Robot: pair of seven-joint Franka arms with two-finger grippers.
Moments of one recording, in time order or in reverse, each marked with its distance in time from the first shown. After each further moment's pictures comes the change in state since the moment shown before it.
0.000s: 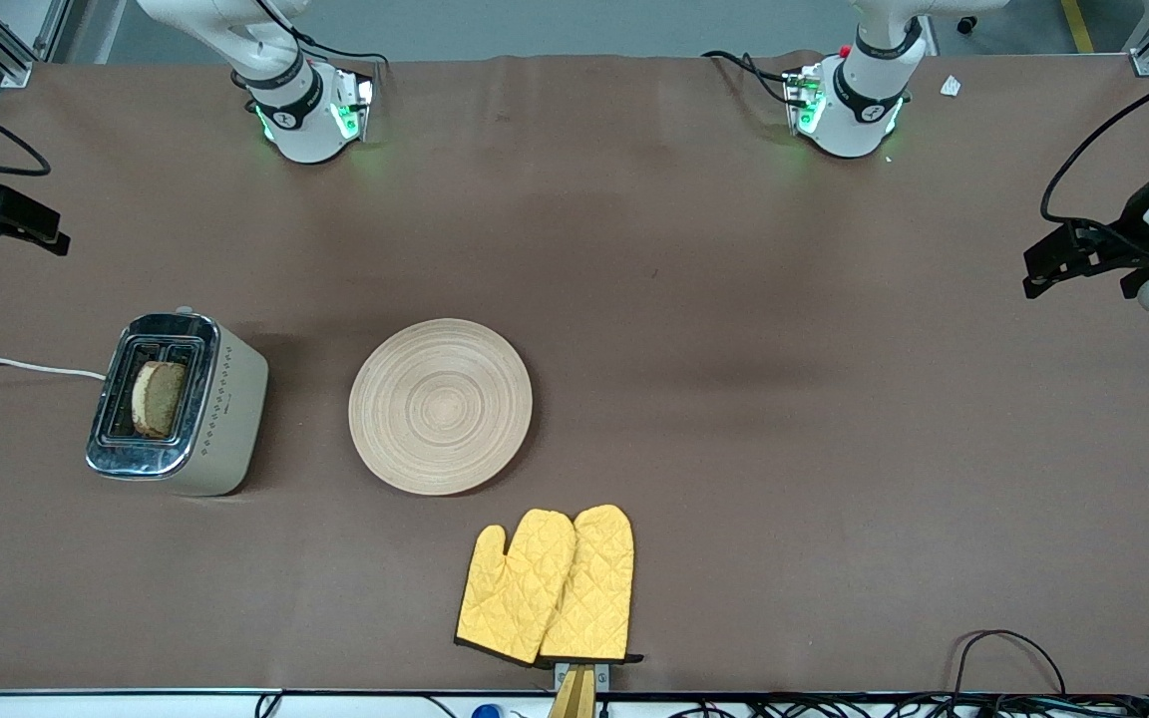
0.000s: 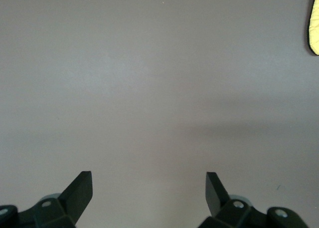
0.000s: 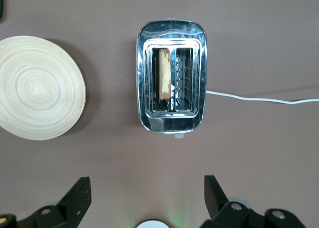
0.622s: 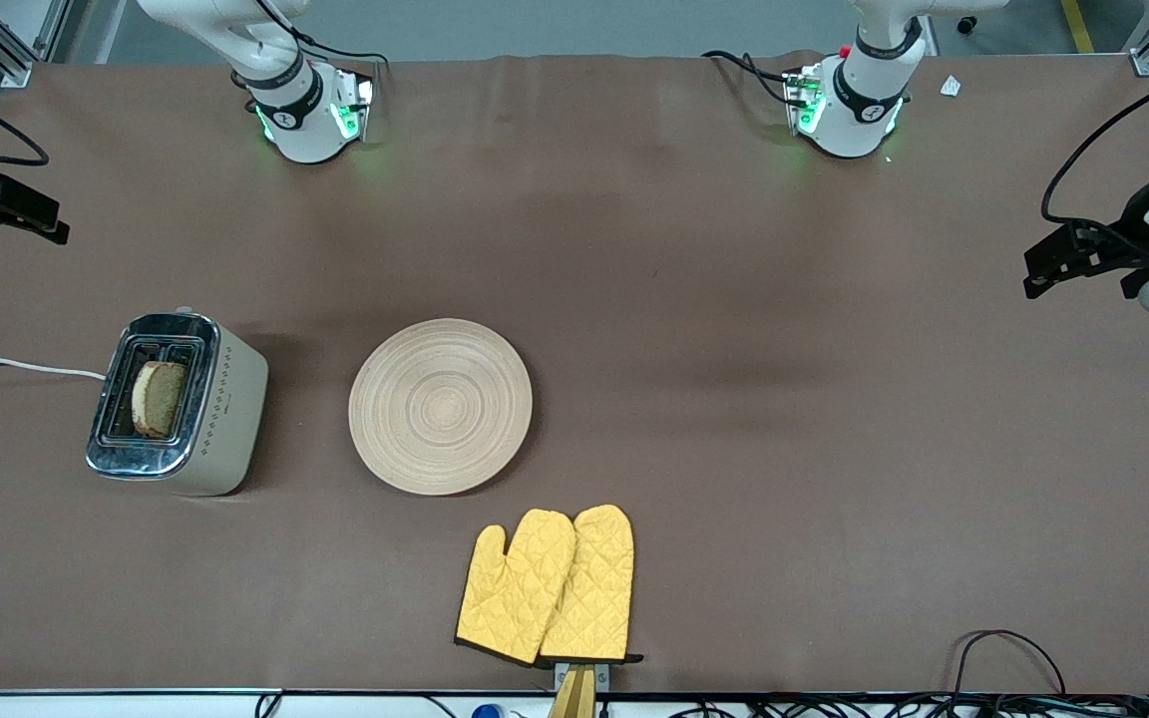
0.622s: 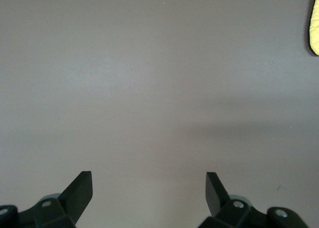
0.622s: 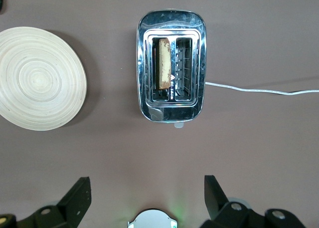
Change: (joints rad) left arm 0.002 0.000 0.001 0.000 0.000 0.001 0.000; right arm 0.000 -0.010 0.004 0.052 -0.001 -0.090 0.003
